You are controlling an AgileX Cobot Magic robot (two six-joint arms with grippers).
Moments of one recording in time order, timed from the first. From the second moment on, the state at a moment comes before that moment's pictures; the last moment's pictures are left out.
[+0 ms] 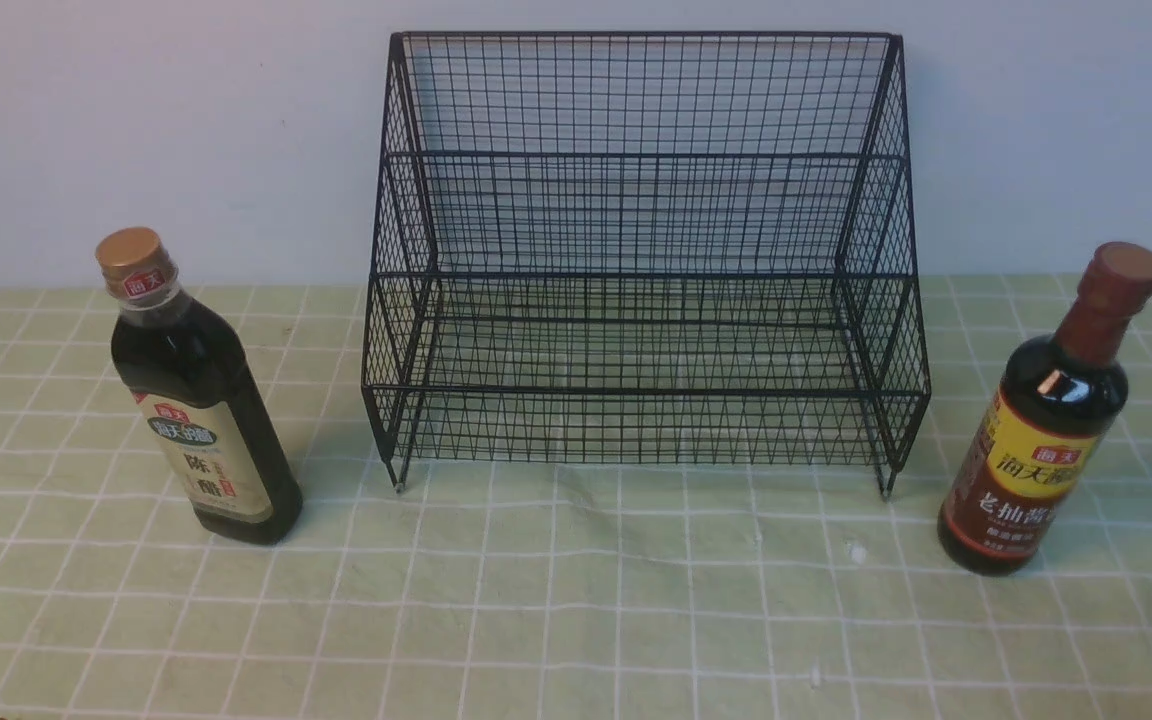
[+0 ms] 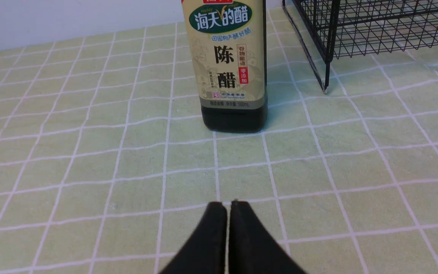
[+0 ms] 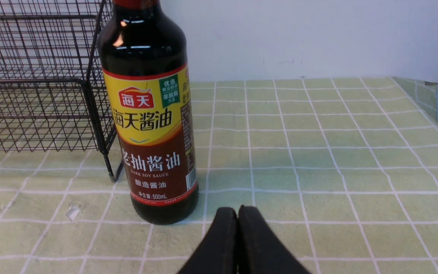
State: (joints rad) right arm -0.05 -0.01 0.02 0.01 0.38 0.04; left arm -0.08 -0.01 0.02 0.02 0.41 0.03
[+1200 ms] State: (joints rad) right arm -0.05 -0.01 0.02 0.01 0.38 0.04; left arm -0.08 -0.01 0.02 0.02 0.41 0.03
